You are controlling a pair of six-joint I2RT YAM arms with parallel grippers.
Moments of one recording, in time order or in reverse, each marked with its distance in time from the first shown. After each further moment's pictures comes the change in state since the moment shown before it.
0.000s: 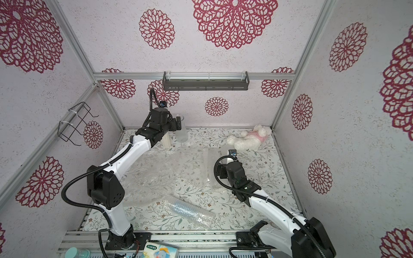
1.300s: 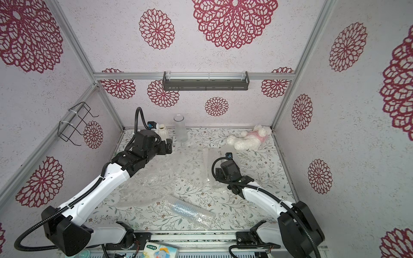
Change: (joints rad) left arm -0.091 -0.497 -0.462 -0.149 -0.018 -0.071; right arm -0.017 0.204 0.089 -0.192 -0.066 0.063
